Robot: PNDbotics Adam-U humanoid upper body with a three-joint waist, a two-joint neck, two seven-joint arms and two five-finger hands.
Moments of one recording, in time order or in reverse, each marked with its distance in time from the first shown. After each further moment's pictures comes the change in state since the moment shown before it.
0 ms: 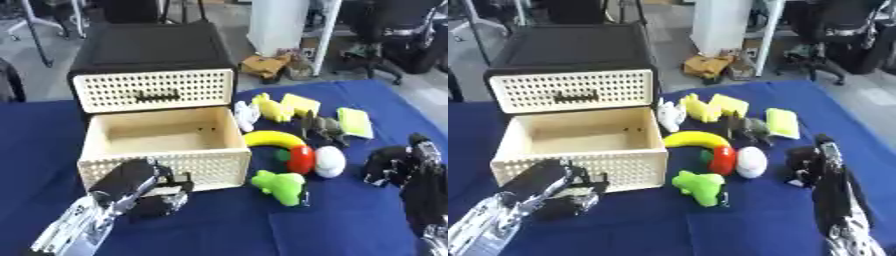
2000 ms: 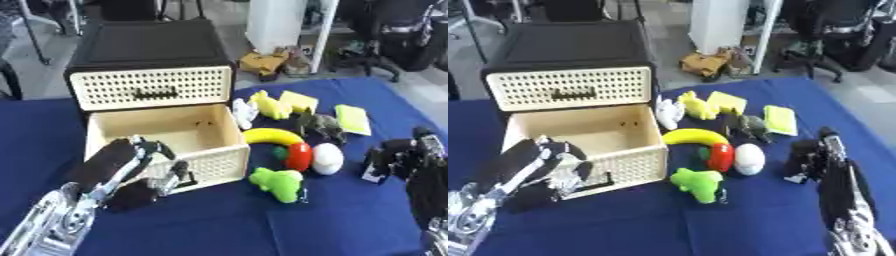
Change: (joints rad) left arm 0.044 0.050 0.074 -0.252 0.226 0.069 0.063; right arm -0.010 -0.063 -0.012 -0.003 0.016 0.005 -0.009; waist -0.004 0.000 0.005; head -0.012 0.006
